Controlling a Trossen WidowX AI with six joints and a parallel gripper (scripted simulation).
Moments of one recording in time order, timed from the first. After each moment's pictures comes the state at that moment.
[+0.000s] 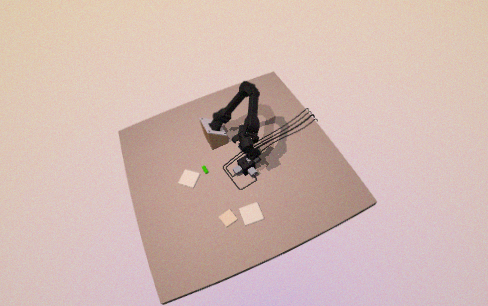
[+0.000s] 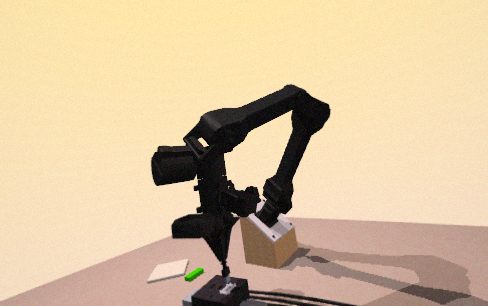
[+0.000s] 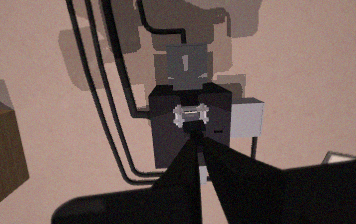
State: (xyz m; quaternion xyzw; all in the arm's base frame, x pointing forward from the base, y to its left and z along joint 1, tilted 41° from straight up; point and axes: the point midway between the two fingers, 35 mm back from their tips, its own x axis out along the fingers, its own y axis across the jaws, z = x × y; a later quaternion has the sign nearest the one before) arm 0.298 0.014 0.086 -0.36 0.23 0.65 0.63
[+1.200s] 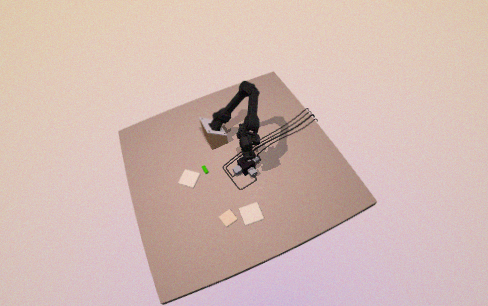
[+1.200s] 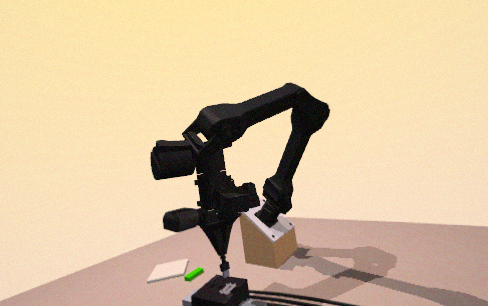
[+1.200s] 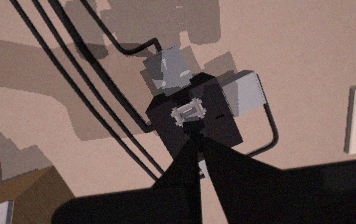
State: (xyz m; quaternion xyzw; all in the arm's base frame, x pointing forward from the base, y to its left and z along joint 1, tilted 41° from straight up) arm 0.298 0.008 0.093 -0.22 0.36 0.58 0.69
